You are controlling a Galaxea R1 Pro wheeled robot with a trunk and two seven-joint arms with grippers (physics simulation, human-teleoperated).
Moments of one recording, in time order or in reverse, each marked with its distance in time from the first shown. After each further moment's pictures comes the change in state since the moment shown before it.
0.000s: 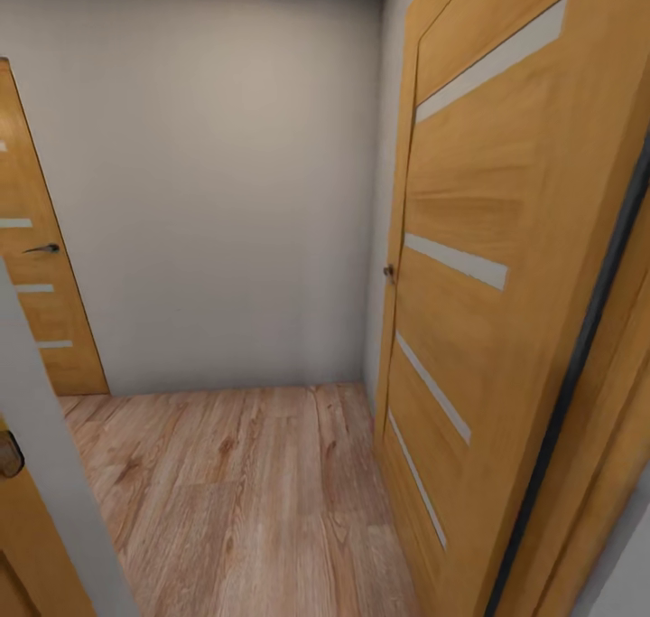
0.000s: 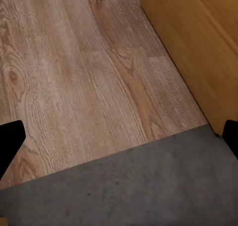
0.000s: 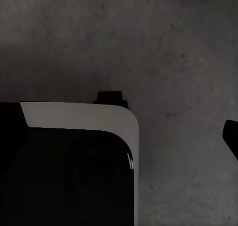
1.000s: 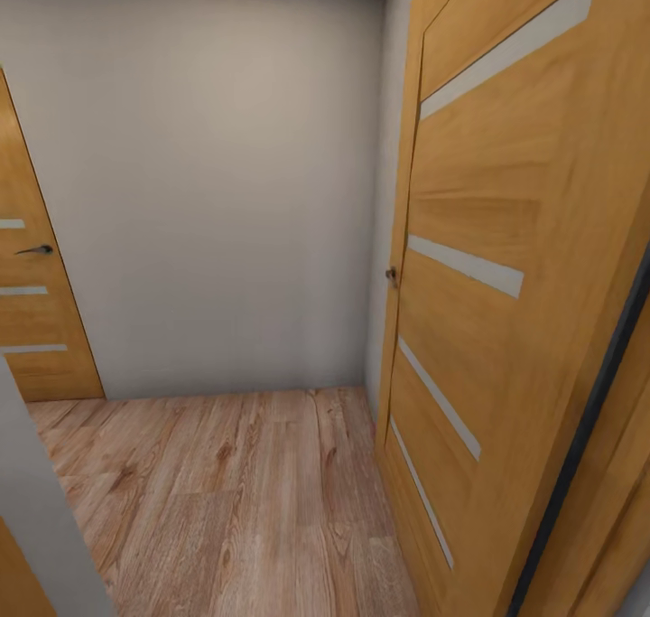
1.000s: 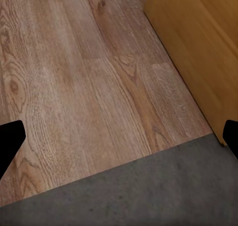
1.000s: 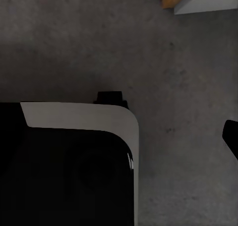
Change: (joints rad) left arm 0.000 0.000 0.000 0.000 0.000 0.000 0.000; right arm 0.000 0.000 0.000 0.000 0.000 0.000 0.000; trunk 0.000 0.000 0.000
